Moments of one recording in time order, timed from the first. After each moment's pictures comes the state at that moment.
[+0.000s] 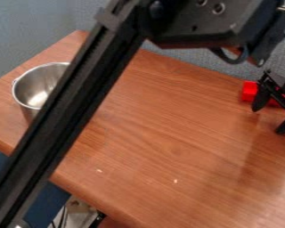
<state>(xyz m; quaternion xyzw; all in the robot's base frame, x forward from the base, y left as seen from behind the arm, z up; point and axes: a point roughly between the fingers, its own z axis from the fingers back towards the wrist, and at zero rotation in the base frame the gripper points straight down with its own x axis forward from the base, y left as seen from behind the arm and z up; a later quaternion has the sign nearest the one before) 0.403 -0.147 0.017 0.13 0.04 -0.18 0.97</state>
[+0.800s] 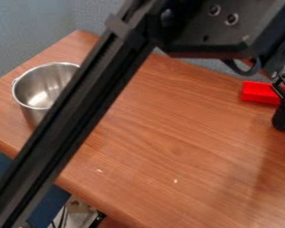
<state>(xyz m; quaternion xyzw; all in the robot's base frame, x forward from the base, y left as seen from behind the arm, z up) 0.406 -0.162 0.015 0.14 0.01 -0.26 0.96</state>
